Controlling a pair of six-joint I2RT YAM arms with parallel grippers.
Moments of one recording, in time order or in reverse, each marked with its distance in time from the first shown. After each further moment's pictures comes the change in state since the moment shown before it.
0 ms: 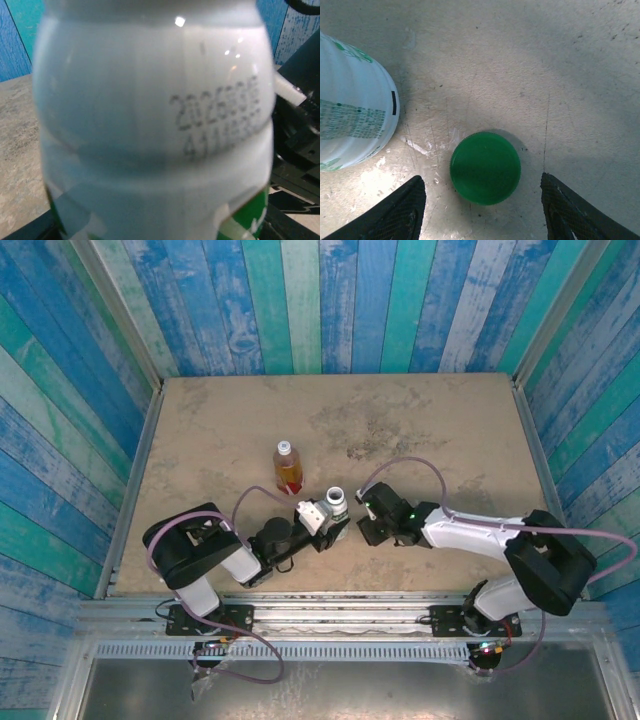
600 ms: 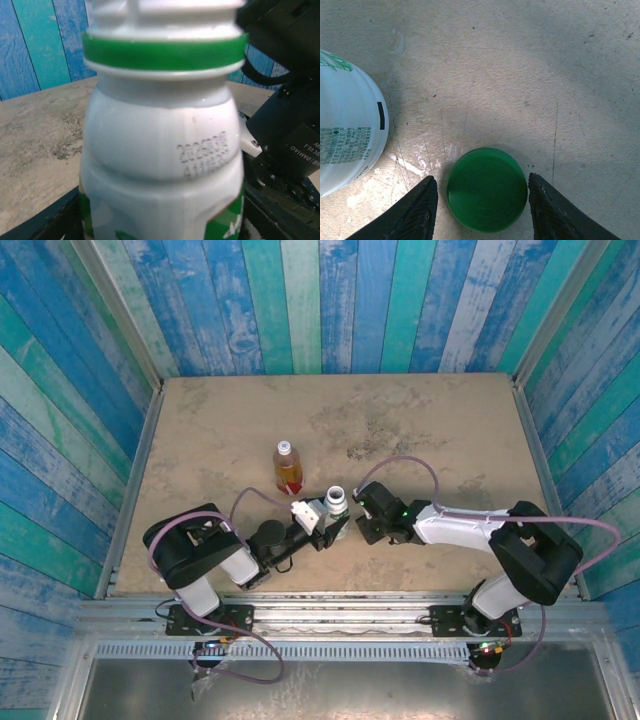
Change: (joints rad) left arm 0.000 0.003 -0.028 0.127 -0.001 -0.030; right arm 0.000 0.065 0.023 0.026 0.011 0.018
